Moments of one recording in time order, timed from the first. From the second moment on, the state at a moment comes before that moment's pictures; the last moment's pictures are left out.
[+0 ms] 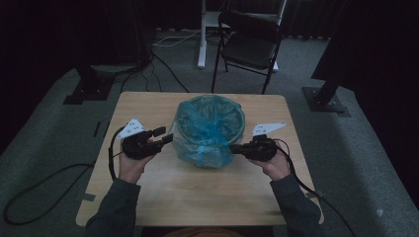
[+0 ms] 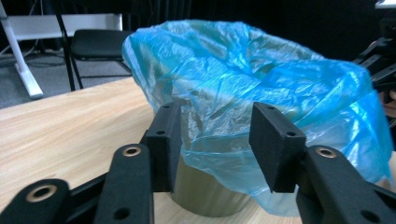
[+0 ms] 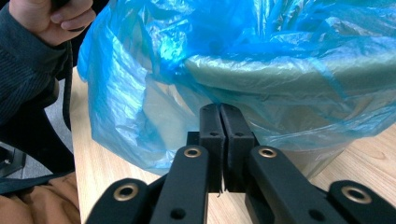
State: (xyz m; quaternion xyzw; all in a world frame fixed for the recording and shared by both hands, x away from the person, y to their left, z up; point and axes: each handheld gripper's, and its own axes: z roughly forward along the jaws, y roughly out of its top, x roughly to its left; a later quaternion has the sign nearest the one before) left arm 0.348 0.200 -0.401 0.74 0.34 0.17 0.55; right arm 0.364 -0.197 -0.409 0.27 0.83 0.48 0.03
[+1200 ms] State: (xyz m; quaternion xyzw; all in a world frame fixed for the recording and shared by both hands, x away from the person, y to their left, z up) left arm 0.366 0.172 -0.430 0.78 0.35 0.14 0.49; right arm 0.361 -0.193 -0.414 0.27 0.85 0.45 0.05
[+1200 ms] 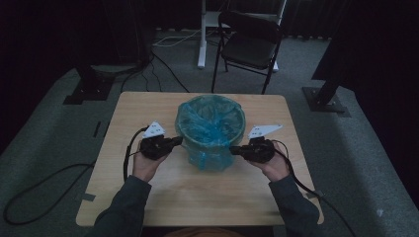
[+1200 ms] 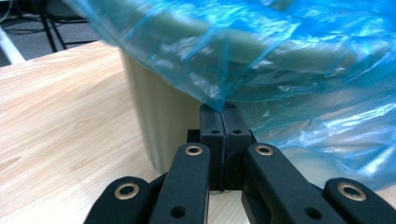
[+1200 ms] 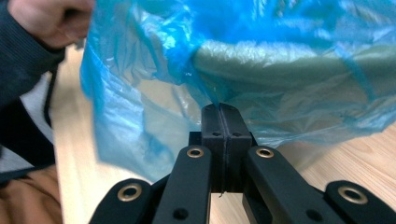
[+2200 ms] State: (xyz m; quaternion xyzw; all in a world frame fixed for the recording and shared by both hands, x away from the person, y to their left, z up) left arm 0.361 0.218 -0.415 0.73 0.39 0.17 0.54; right arm 0.366 -0.240 -0.398 0.31 0.81 0.48 0.08
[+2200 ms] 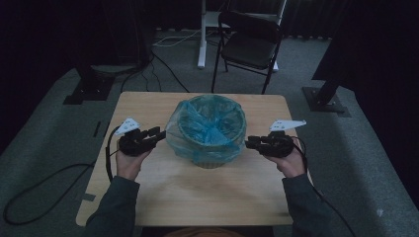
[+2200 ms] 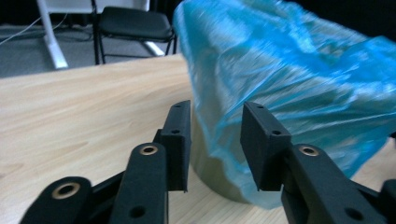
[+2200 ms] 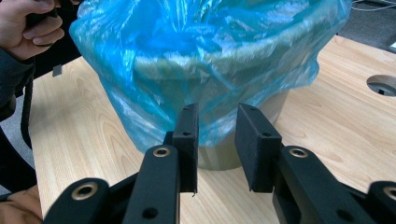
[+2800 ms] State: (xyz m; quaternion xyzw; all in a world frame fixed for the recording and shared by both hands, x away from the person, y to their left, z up) left arm 0.391 0.190 -0.383 0.74 0.37 0.17 0.54; right arm 0.383 -0.229 -0.402 0.32 0.82 0.47 0.09
